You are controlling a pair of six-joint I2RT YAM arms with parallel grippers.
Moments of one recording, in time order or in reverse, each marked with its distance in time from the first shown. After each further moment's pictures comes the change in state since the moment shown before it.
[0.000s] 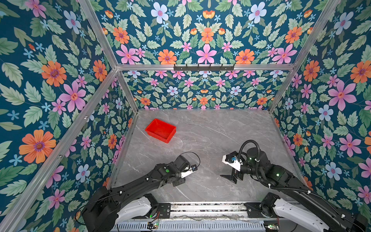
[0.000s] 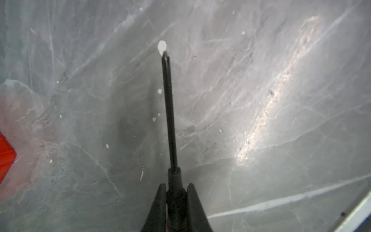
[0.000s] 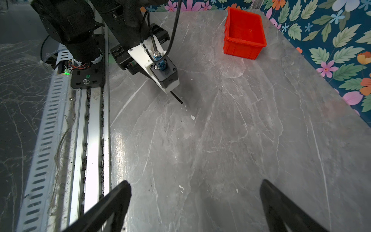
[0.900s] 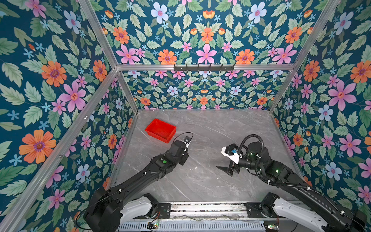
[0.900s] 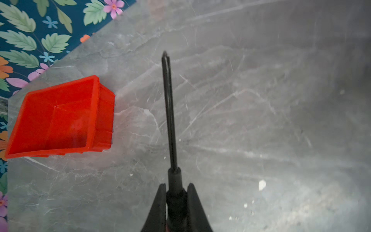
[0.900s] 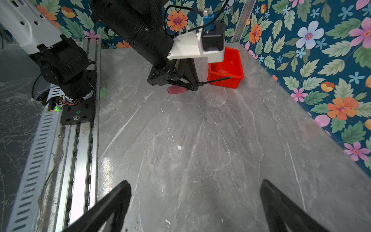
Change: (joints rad) left arm 0.149 0.049 0.130 0.364 -0.161 -0.433; right arm 0.000 0.057 0.085 0.121 0.019 0.057
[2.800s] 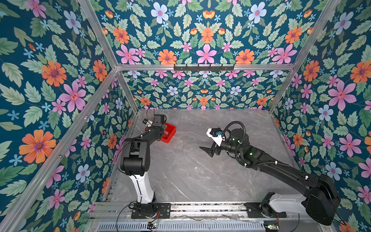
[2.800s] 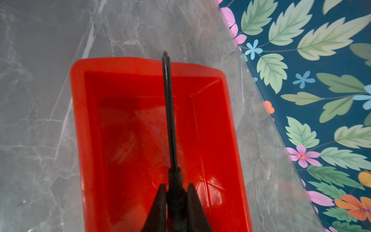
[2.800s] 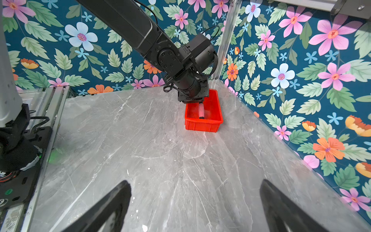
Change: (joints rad) left arm 0.613 0.767 0.525 0.139 0.007 -1.058; right arm 0.008 0.422 0.147 0.476 0.037 0.098
